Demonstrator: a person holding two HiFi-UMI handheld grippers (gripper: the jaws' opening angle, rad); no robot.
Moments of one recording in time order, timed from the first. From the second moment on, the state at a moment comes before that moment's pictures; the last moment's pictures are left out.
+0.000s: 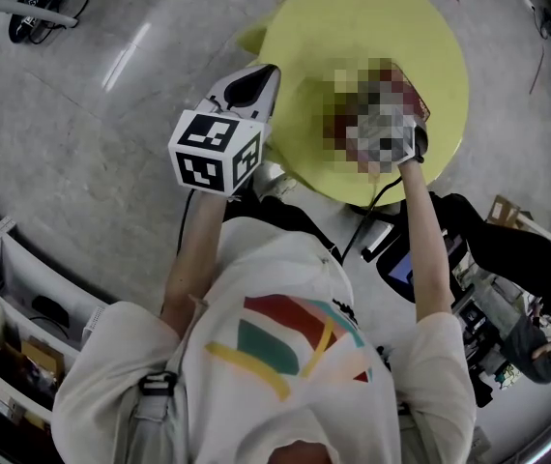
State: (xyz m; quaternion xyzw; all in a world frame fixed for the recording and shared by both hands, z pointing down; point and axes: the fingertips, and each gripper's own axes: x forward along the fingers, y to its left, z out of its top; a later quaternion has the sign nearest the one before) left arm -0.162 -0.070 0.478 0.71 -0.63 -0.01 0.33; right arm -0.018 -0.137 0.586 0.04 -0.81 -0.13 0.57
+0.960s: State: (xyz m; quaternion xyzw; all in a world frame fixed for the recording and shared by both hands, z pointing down) left arm -0.153 -0.089 0.429 0.74 -0.62 -0.01 0.27; right arm -0.048 -0.056 0.545 0.02 -0.86 -0.10 0.49
